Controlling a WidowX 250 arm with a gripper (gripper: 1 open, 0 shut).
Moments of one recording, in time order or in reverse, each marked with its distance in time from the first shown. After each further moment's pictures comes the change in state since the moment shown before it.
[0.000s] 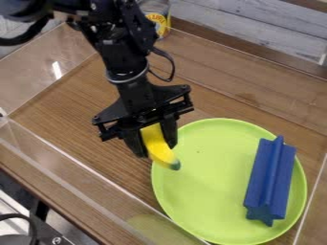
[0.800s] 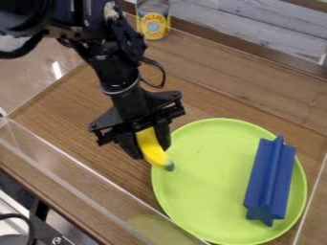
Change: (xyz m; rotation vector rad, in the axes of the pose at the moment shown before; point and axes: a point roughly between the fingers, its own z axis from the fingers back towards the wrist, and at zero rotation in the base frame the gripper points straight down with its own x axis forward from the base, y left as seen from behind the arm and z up) arm 0.011 0.008 -0.013 -0.024 -0.043 0.008
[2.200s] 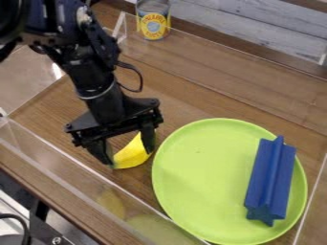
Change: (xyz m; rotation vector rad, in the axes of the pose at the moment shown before) arm 0.004 0.026 0.005 0.025 -0.010 -0.097
